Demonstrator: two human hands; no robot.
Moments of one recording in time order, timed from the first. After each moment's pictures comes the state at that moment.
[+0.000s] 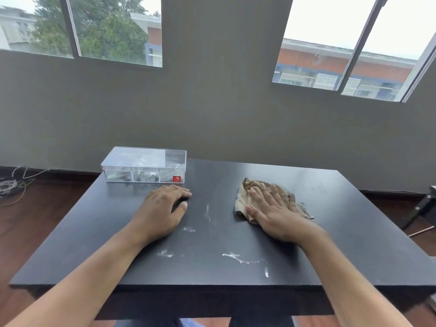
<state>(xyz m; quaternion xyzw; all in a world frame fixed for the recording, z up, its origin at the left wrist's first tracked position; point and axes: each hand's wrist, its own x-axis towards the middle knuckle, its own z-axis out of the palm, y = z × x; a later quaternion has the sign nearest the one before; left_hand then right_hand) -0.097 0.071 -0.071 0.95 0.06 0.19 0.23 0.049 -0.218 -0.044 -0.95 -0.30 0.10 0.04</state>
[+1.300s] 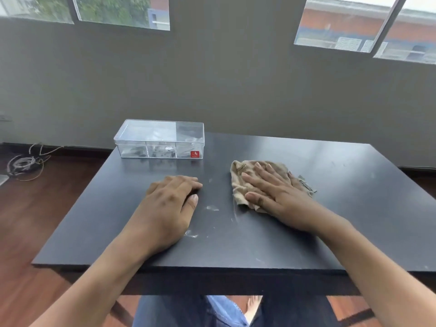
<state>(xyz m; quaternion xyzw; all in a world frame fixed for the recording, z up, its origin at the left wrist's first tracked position) -0.152 0.061 -0.074 0.96 0.07 0.19 0.18 0.015 -0.185 -0.043 -0.91 -0.39 0.10 0.11</state>
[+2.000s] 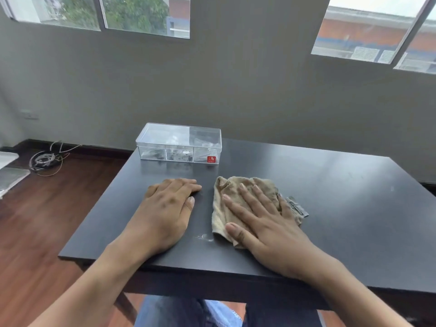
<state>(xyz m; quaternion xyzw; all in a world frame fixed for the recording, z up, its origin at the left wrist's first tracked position) -0.171 0.083 -0.072 0.96 0.11 0.18 0.16 -0.063 -0.152 -0.050 -0.89 -0.45 0.06 0.05</state>
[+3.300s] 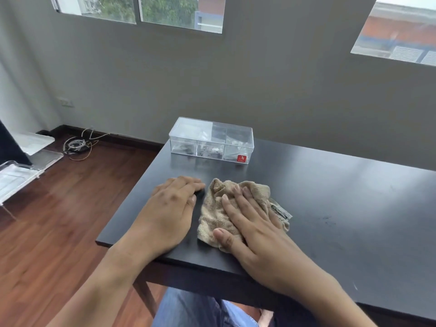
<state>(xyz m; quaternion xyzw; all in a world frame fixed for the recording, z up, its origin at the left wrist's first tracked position) -0.204 0.111 -0.075 0.94 0.15 0.21 0.21 -0.110 -0.094 -0.038 -0.86 -0.48 0.14 0.12</state>
